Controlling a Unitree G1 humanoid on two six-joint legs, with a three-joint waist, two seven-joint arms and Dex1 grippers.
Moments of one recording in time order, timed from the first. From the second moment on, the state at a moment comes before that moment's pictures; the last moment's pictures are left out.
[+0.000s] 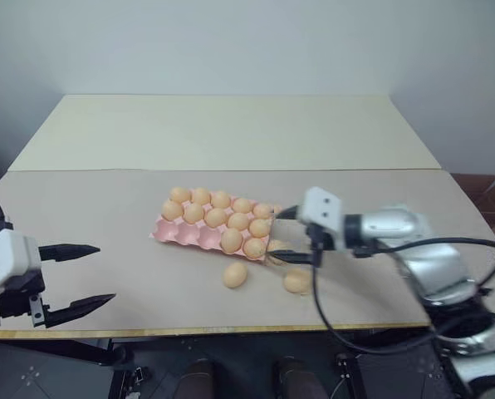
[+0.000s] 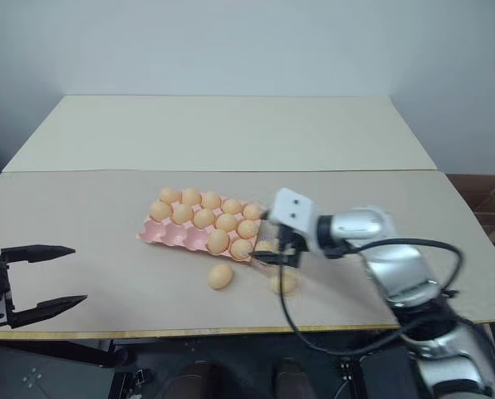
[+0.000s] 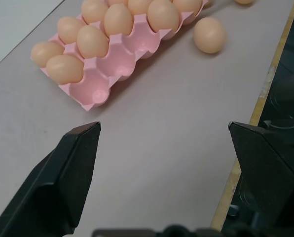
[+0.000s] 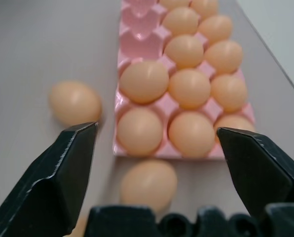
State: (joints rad) left arm 0.34 0.99 0.77 -0.42 -0.54 0.39 -1.32; right arm -0.53 -0.78 0.18 -0.42 0.28 0.67 1.06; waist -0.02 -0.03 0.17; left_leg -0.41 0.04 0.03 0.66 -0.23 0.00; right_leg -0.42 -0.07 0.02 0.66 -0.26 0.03
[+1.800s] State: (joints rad) left arm 0.33 0.99 0.71 -0.42 -0.62 0.37 -1.34; right arm -0.35 -0.88 0.32 -0.46 0.21 0.68 0.98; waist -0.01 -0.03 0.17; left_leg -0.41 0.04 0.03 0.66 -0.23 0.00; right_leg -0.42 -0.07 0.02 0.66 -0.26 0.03
